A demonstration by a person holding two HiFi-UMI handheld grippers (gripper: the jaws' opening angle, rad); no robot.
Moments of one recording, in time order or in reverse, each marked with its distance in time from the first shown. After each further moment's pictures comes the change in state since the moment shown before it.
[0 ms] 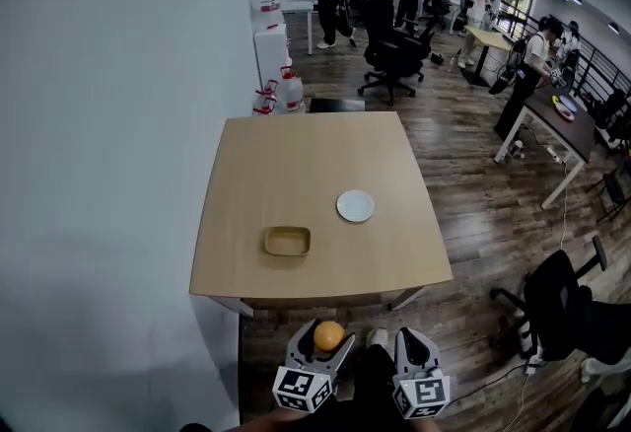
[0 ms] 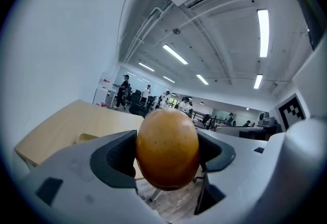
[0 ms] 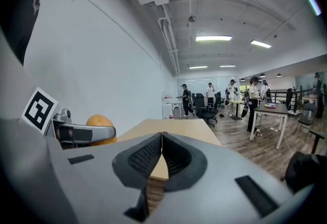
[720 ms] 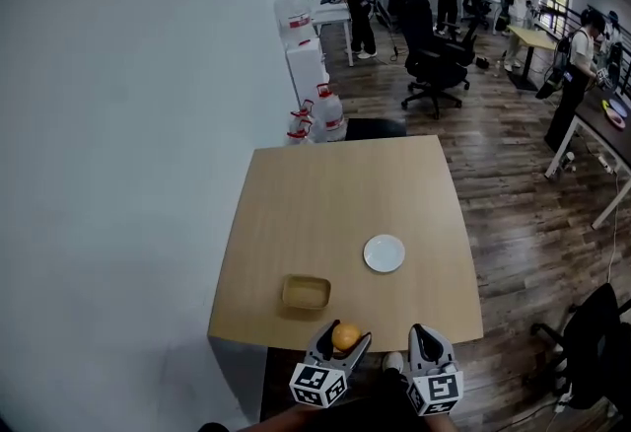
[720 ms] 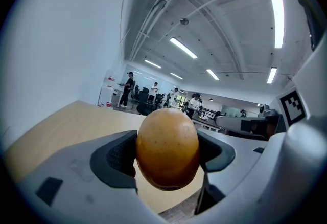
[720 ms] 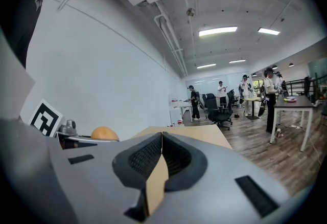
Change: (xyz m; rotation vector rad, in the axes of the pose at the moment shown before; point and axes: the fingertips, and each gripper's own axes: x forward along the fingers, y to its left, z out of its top) left arm 0.169 0.077 0.021 -0.001 0.032 0.100; right arm 0.176 -0.084 0.043 0.030 -0.045 0.155
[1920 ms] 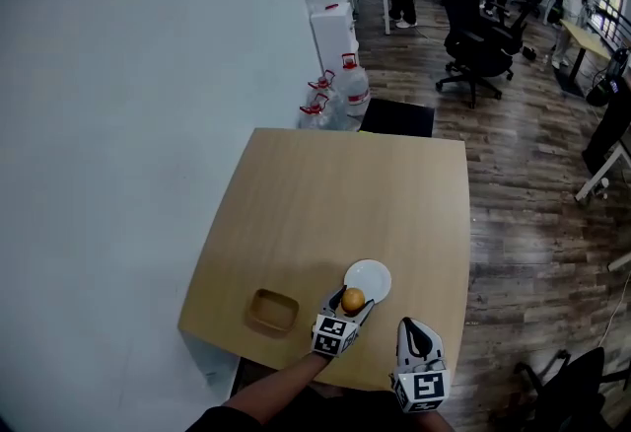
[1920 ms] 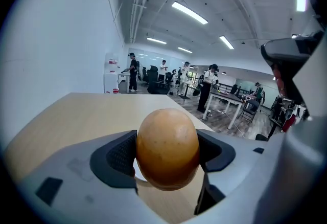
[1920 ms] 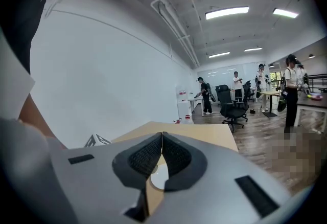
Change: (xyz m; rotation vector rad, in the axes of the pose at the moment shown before) left arm 0.272 0.106 -0.066 0.111 0.261 0.153; right arm 0.162 -0.122 0.020 -0.018 0.085 0.160
